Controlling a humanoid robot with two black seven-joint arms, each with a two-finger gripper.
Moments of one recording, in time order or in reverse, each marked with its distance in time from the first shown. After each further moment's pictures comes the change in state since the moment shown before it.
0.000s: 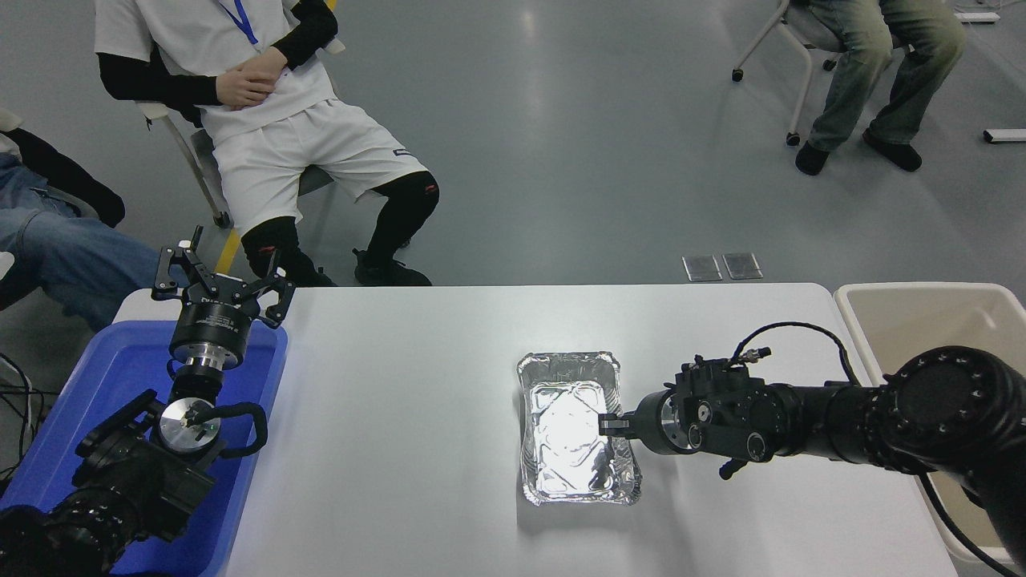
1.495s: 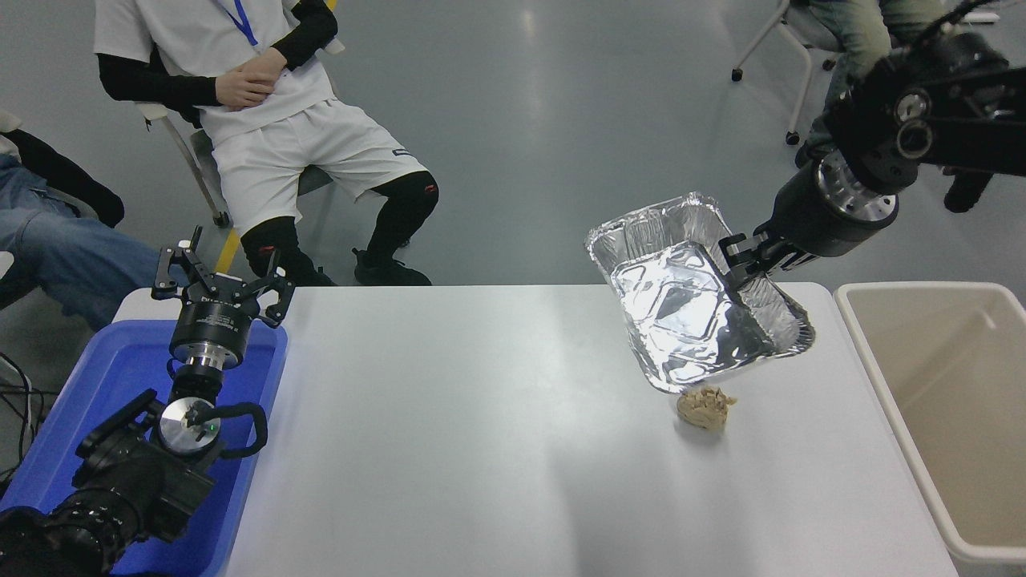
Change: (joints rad) left arm 0.000 0.000 0.000 0.000 0.000 0.000 0.000; right arm 0.988 -0.474 -0.082 0.521 -0.101 0.658 -0.072
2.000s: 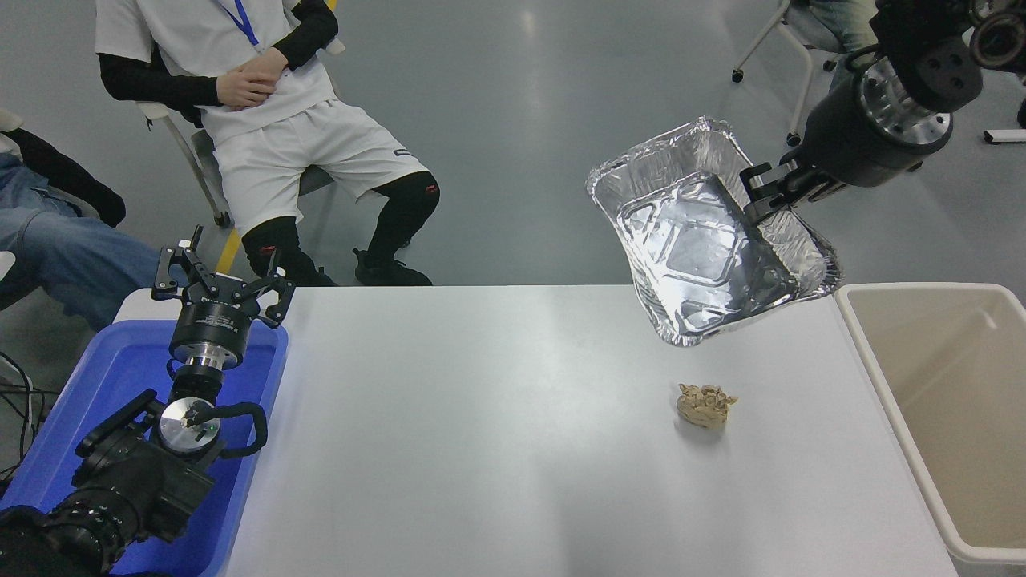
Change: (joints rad) left arm 0.000 0.000 0.000 0.000 0.000 0.000 0.000; right arm 0.108 -0.051 -0.026 0.027 -0.013 0.019 -0.006
